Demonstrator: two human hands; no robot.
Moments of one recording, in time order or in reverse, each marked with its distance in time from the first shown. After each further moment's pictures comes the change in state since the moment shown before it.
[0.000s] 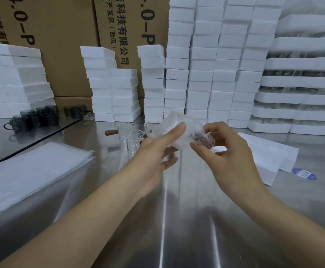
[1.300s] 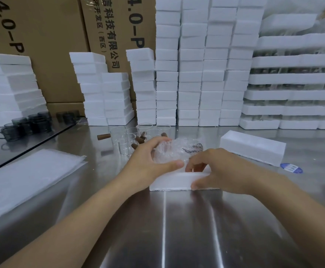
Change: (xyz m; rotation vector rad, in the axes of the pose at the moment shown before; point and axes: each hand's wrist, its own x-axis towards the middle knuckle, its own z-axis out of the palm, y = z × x) left_hand 0.016 -0.026 -0.024 0.766 -0.009 0.256; right_hand 0.020 0.011 -0.041 -0.614 -0.750 0.049
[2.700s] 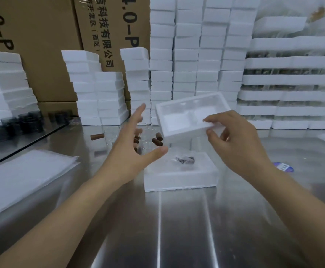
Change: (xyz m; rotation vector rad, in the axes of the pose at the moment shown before) left_hand -0.001 0.011 -0.026 0.051 0.116 0.151; right_hand 0.006 0.028 -0.012 0.119 0.791 0.006
